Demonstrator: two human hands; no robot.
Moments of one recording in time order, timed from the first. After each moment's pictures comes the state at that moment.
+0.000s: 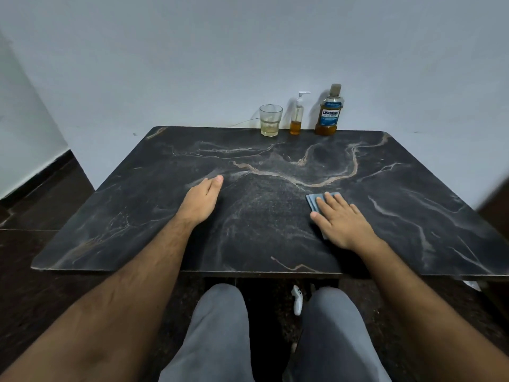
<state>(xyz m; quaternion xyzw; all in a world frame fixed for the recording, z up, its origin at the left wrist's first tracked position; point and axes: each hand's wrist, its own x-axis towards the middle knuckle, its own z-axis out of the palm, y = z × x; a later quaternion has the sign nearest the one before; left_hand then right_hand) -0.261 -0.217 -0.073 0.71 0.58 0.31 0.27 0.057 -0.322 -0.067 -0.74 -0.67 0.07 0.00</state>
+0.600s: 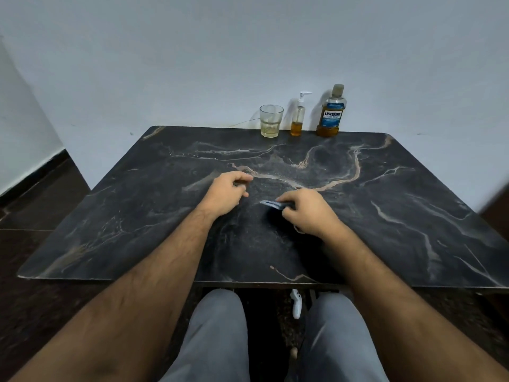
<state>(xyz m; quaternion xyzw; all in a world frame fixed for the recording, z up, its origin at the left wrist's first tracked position) -0.206 -0.207 -0.049 0.69 0.52 0.34 0.38 -0.008 -0.284 -0.037 -0.63 -0.73 0.13 0.22</state>
